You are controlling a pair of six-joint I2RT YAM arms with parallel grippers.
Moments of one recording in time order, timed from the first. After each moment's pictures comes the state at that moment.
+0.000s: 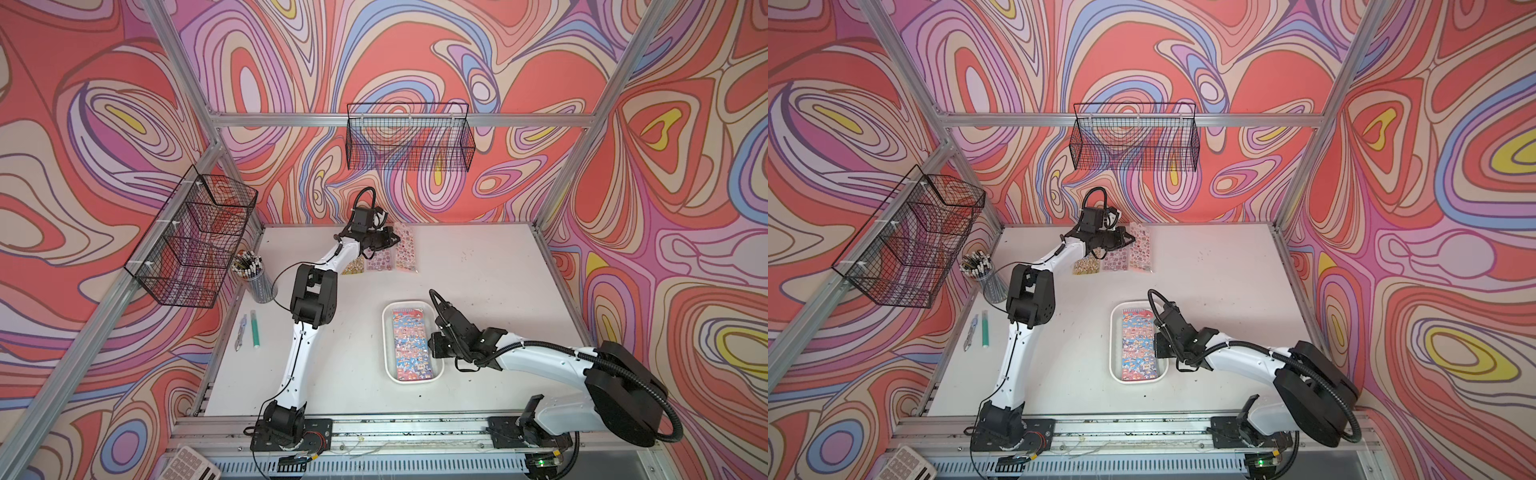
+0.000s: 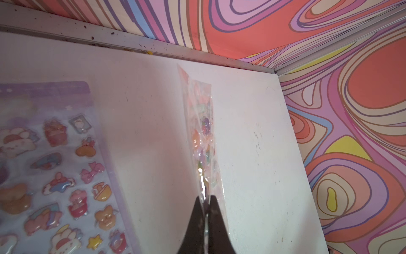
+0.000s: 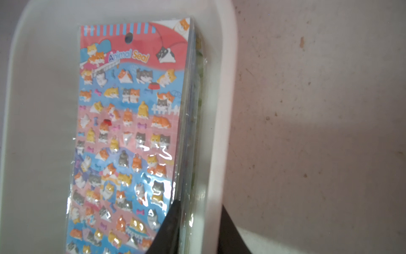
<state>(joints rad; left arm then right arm) -0.30 2.53 2.17 -0.29 0.58 -0.52 0.80 1.37 0.62 -0.23 0.04 0.67</state>
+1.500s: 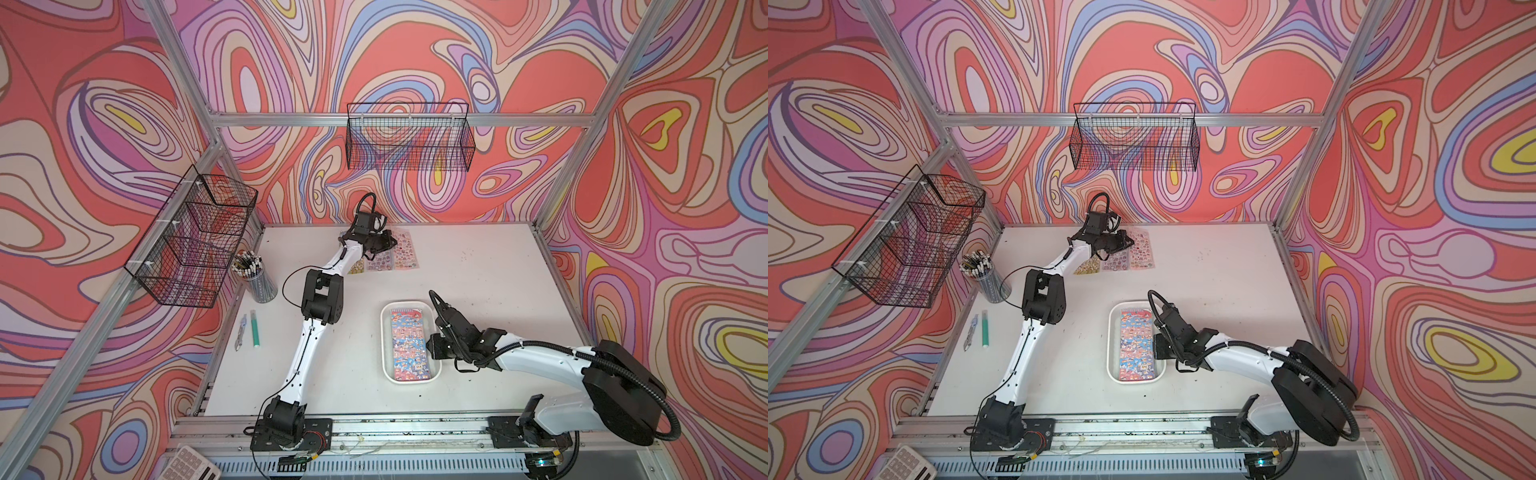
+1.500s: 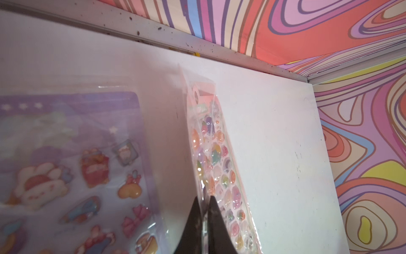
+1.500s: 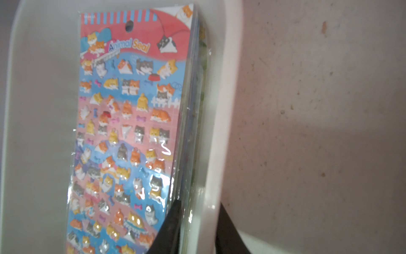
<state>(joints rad) -0.29 2.78 2.48 -0.41 0.52 -0.54 0.80 1.38 0.61 -0.21 0.00 0.67</state>
